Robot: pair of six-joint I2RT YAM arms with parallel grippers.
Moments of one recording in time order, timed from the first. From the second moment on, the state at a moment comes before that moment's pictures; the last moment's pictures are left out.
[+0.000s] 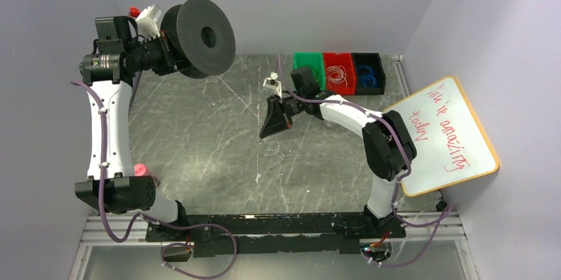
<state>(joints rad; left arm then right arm) 0.13 1.48 1.88 -1.01 0.67 -0.23 0.59 1.85 1.33 -0.17 -1.44 0.03</state>
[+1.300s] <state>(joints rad) -0.15 1.31 1.52 -1.20 0.47 0.51 0.31 1.73 1.36 0.21 -1.40 0.63</state>
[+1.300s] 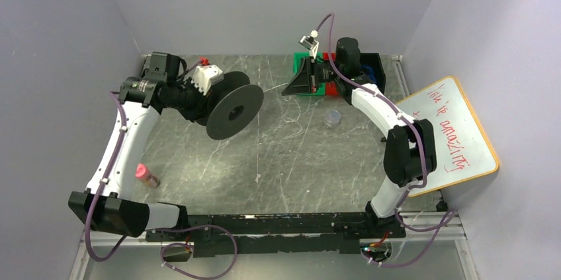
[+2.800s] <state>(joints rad) -0.41 1.46 1.53 -0.83 -0.18 0.11 0.61 1.68 1.31 0.36 -1.42 0.62</state>
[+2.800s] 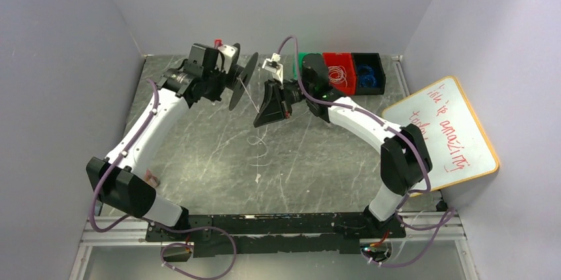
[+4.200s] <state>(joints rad) -0.20 1.43 1.45 -0.74 0.36 -0.02 0.64 1.75 1.47 -0.24 -1.24 -0.10</state>
